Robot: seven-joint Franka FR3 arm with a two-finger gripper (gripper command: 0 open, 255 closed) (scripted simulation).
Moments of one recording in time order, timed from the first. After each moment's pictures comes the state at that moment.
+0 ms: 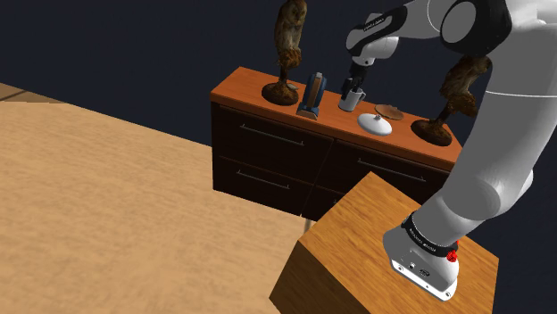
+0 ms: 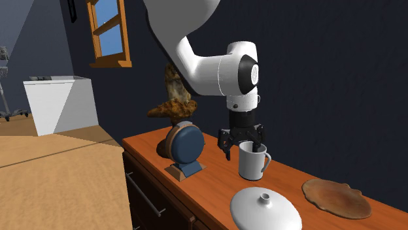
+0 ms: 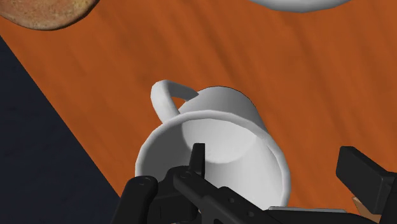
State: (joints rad) arm -0.23 0.39 -0.40 -1.80 0.12 2.20 -0.69
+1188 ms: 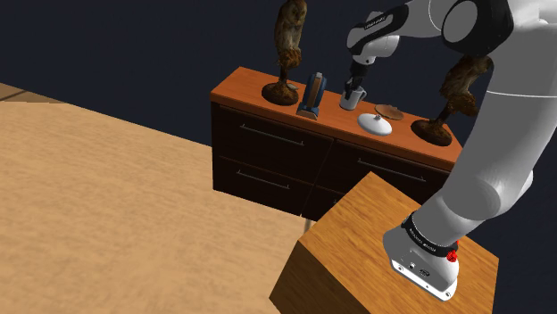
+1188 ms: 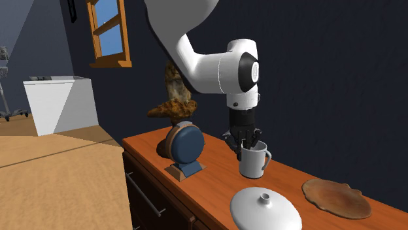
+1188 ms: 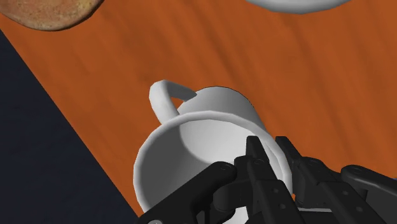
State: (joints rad) arm -0.23 0.38 -0.41 -1.80 0.11 2.19 -0.69
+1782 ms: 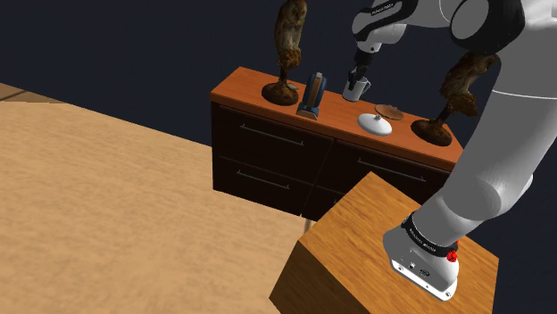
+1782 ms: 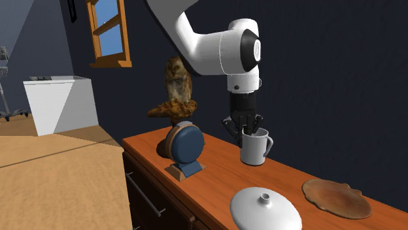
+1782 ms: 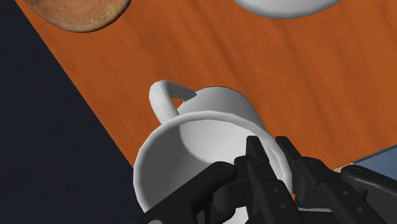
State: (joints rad) arm -0.22 0.34 -0.42 -1.74 0.09 2.08 -0.68
